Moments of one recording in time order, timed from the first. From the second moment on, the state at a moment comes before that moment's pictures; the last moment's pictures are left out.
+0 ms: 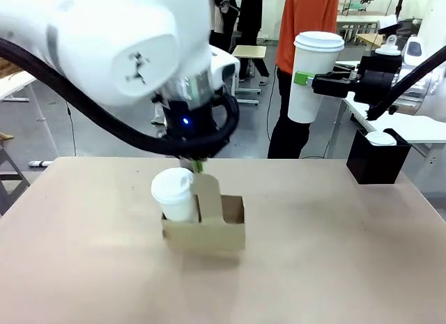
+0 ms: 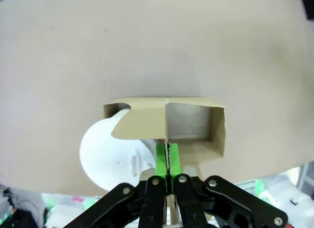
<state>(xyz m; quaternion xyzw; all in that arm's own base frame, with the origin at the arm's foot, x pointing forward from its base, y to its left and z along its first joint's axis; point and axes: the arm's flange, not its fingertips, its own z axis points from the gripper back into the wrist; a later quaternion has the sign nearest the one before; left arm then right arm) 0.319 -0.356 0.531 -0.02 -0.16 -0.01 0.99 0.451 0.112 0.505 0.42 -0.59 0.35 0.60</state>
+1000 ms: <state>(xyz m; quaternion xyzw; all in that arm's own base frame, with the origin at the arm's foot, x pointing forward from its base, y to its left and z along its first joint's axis) 0.310 -0.374 0.489 -0.02 -0.15 -0.03 0.99 0.451 0.112 0.505 0.42 -0.59 0.35 0.60</state>
